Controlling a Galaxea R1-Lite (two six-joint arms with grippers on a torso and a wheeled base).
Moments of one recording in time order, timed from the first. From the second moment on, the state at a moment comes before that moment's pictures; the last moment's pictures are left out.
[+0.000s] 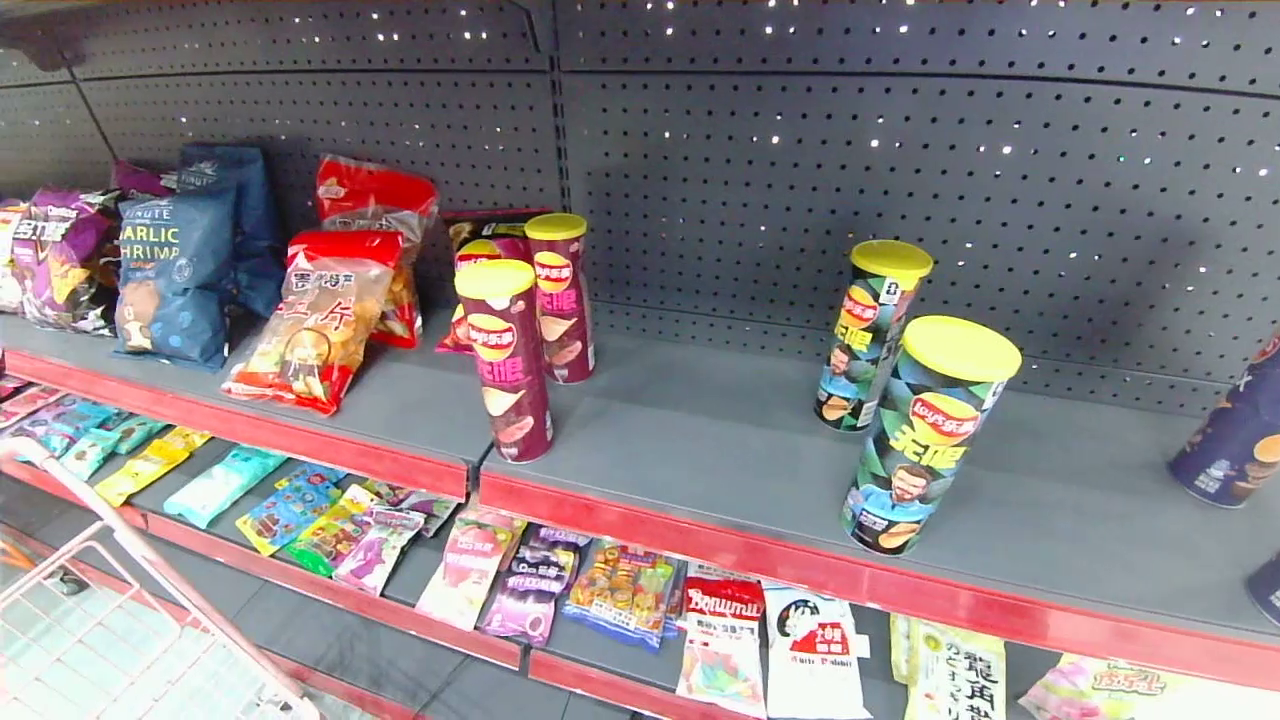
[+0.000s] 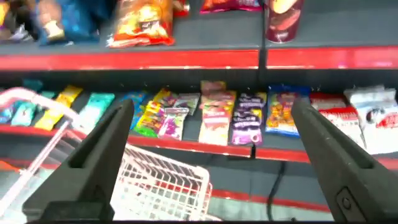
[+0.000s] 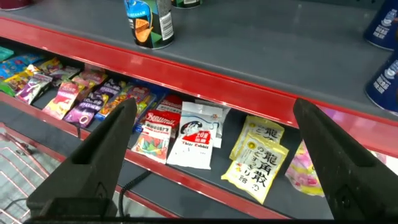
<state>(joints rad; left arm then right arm) -0.22 0.28 -0.38 0.24 0.17 0.11 0.14 0.10 0.00 0.00 -0.01 -0.01</state>
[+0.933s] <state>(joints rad) 0.01 0.01 -0.01 0.00 -0.03 -0.02 0.15 0.10 0.00 0.00 0.00 -0.01</state>
